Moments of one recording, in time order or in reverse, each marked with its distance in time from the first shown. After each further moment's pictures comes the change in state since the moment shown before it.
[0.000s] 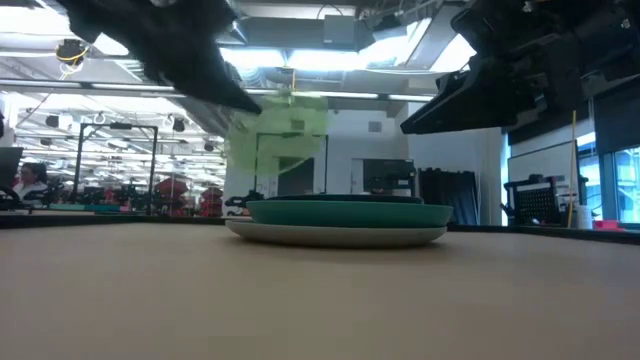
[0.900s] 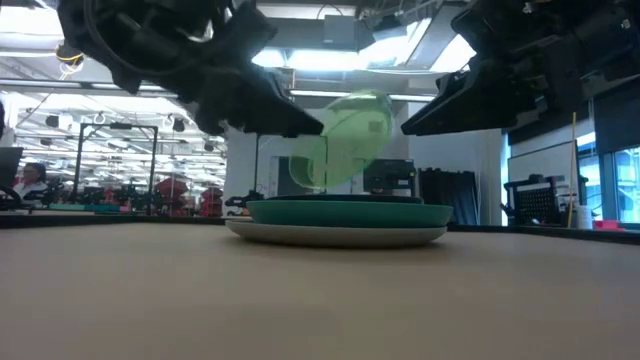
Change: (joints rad) left arm -0.044 0.385 0.001 0.590 0.082 0.209; right arm 0.000 0.000 0.000 -0.006 0.002 -0.003
